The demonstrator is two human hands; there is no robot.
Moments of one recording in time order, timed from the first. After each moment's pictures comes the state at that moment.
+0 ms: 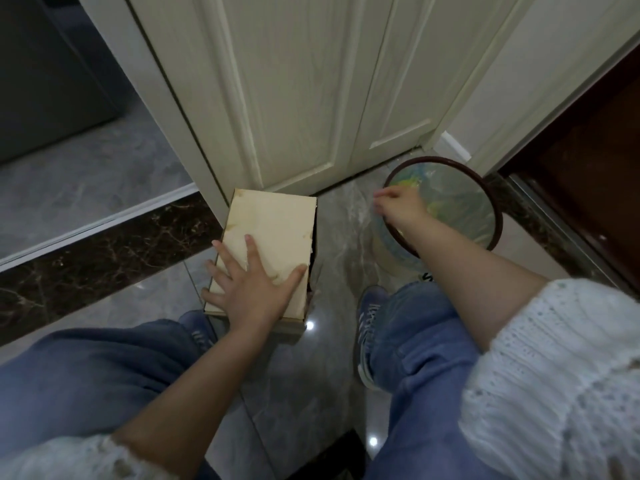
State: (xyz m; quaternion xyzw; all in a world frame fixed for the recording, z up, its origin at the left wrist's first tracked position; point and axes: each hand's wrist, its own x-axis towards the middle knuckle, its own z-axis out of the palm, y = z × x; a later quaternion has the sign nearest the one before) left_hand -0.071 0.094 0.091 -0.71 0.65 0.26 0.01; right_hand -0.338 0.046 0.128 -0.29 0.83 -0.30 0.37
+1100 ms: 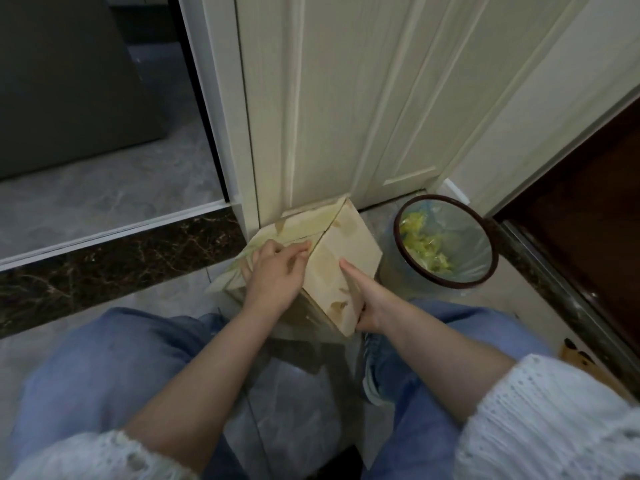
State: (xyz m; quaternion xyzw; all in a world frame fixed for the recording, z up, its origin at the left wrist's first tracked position) left_hand -0.032 0.091 0.146 -0.61 0.70 0.34 -0.17; right_hand -0.205 0.141 0.126 -0.03 0.68 -0.33 0.66
